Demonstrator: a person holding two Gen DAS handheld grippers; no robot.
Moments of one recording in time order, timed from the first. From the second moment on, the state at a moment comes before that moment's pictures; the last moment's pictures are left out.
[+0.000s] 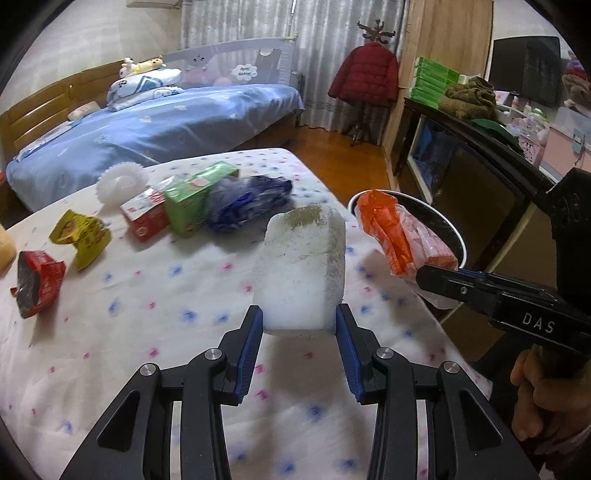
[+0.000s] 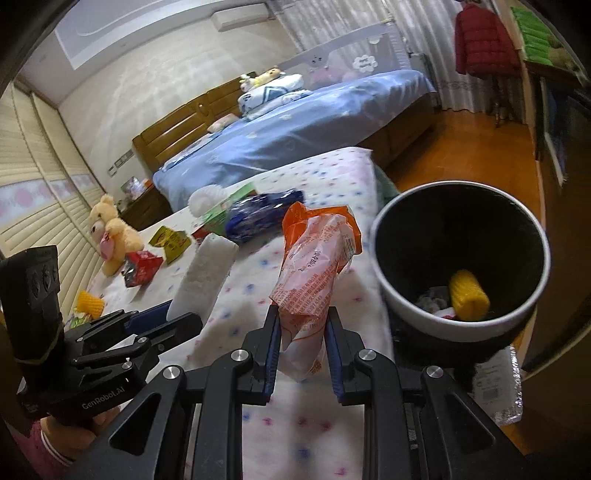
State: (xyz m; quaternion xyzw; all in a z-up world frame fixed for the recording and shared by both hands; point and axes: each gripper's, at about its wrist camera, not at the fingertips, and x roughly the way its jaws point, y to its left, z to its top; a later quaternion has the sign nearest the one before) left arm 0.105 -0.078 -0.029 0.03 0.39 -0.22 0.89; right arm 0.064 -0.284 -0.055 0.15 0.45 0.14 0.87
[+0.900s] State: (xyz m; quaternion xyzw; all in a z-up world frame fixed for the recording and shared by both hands) left arm 0.152 -0.171 -0.032 0.05 0.40 -0.26 0.88; right arm 0.075 -0.369 -0.067 0.19 0.45 0.05 0.87
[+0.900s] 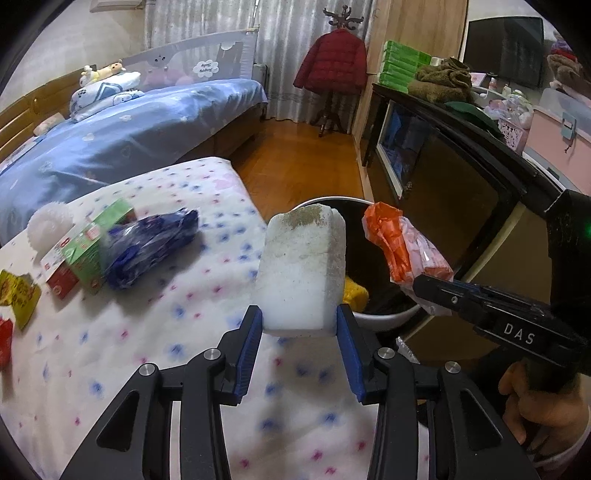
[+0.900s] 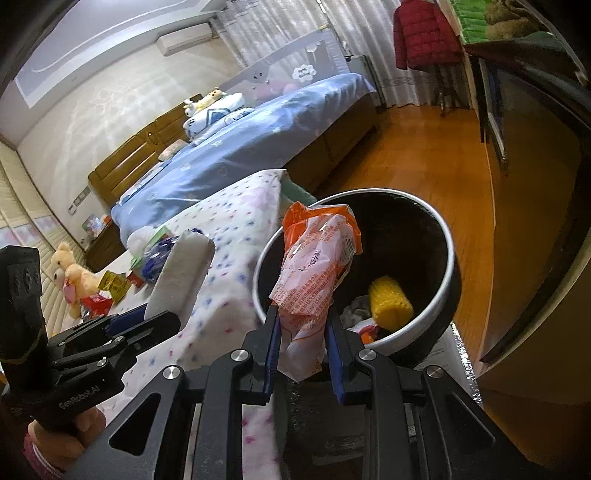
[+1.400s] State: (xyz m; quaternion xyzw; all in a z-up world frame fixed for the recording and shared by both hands) left arm 0.181 -0.217 -0.040 0.08 0.41 -0.27 0.87; right arm 0.092 -0.397 -0.076 0.20 0.46 0.03 0.87
